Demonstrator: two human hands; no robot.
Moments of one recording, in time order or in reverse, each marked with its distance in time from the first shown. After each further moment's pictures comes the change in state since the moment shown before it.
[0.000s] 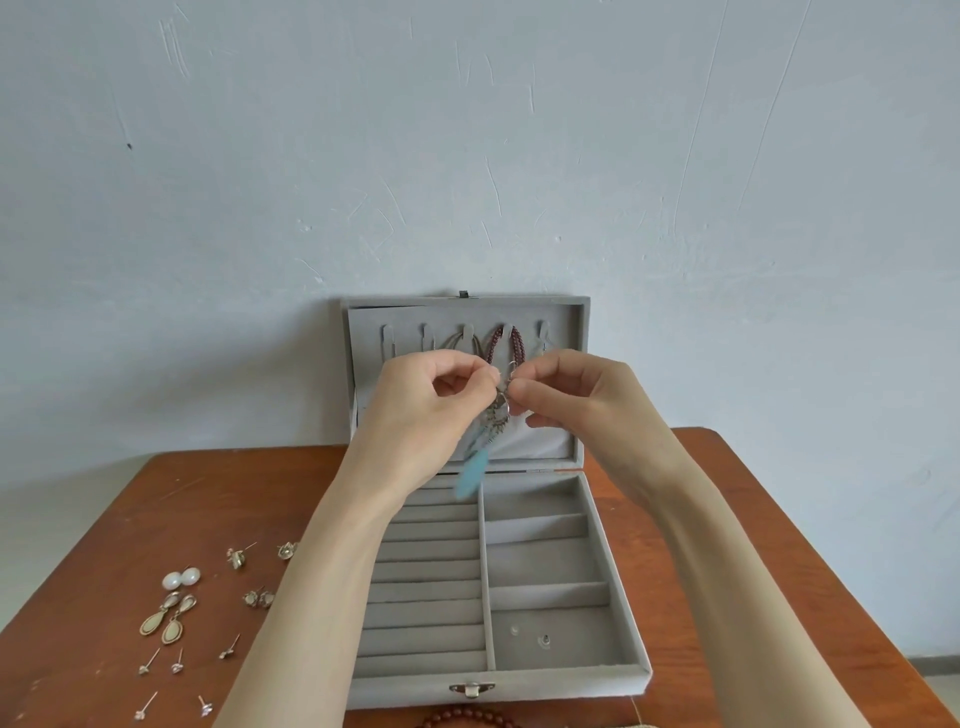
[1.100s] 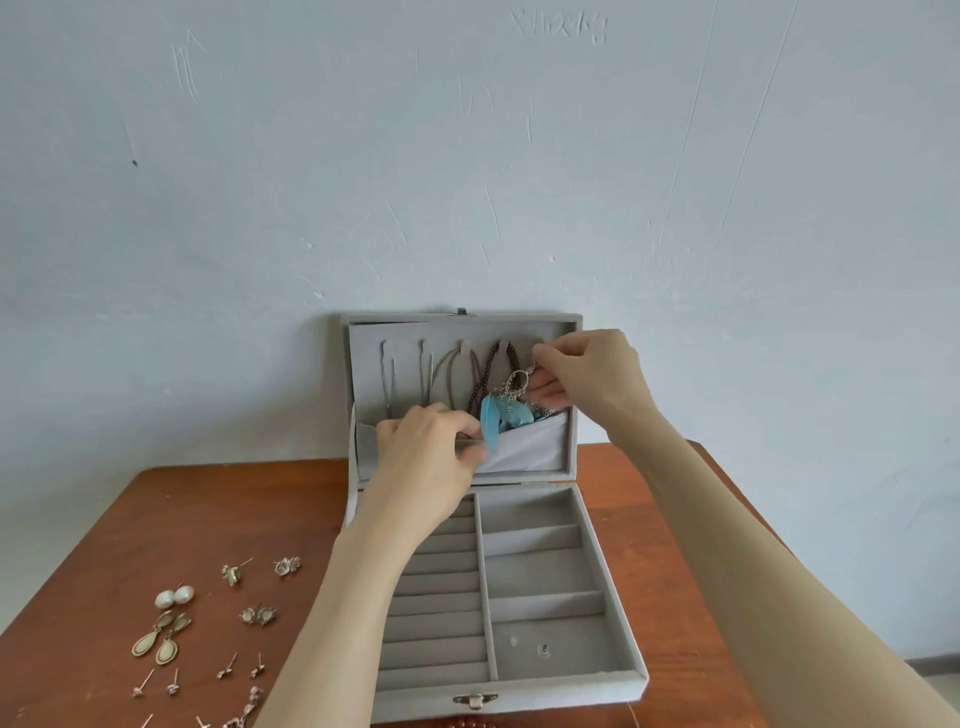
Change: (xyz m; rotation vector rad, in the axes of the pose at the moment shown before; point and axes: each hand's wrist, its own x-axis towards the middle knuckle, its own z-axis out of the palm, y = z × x) left_hand 0.006 -0.046 0.013 0.620 -0.101 0.094; right_hand 0.045 -0.002 -0.009 -0.284 0.312 0.175
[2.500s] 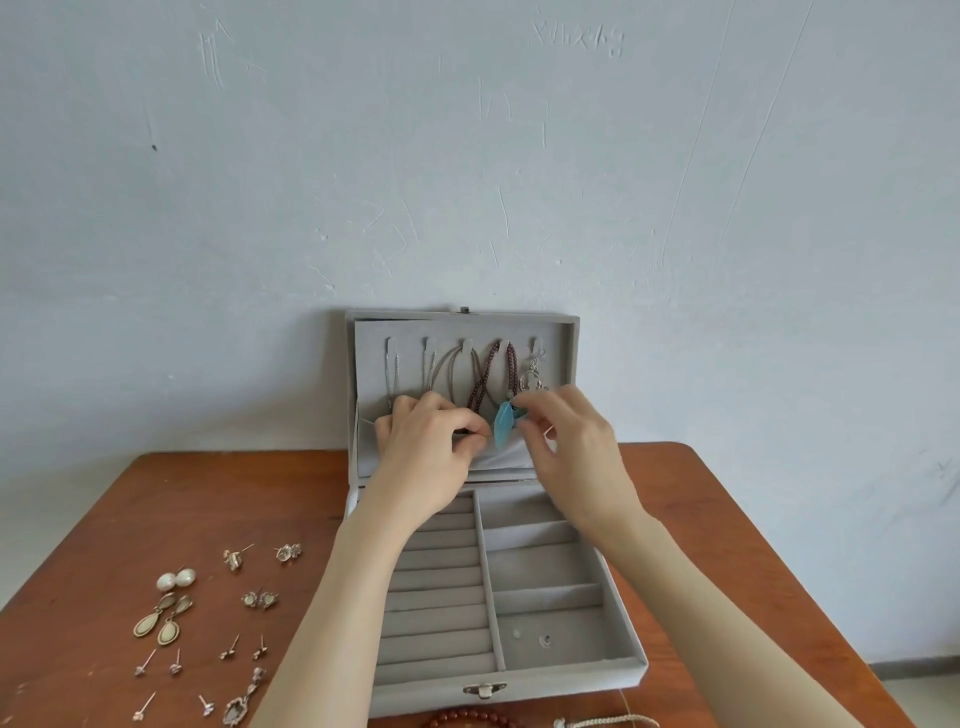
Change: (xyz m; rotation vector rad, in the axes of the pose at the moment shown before) left_hand 0.001 -0.009 0.005 -0.072 -0.020 -0.038; right_hand -0.042 0.052 0.025 -0.465 0.114 -0.576
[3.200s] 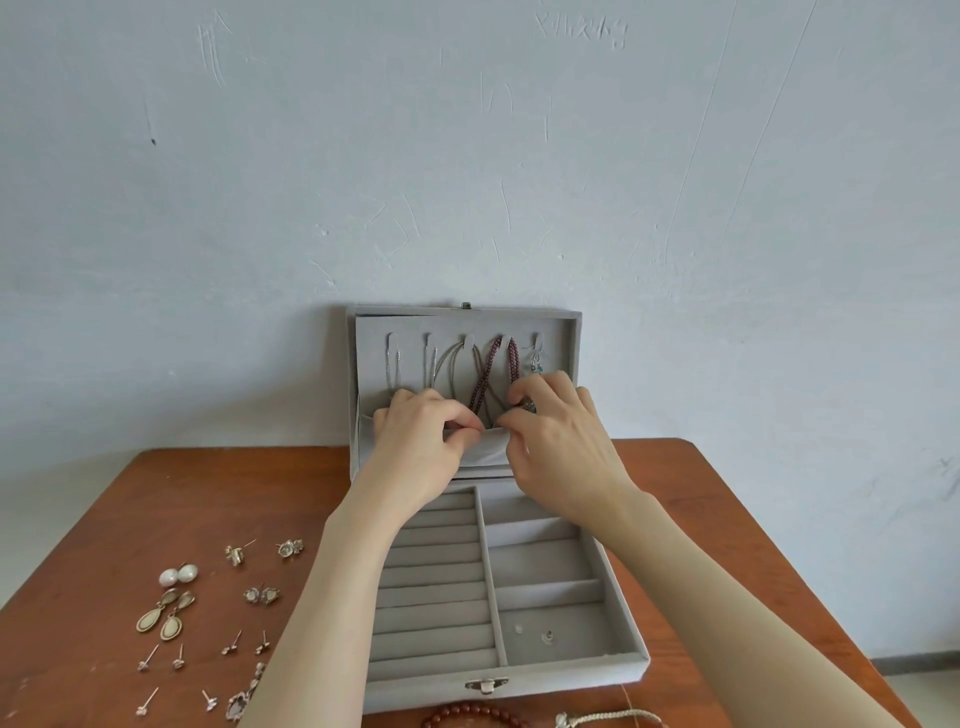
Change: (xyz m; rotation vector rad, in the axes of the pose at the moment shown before) left_hand 0.001 -0.005 -0.008 -0.050 -0.004 0.020; right_hand 0.009 -0.001 0.005 -0.488 -0.093 -0.263
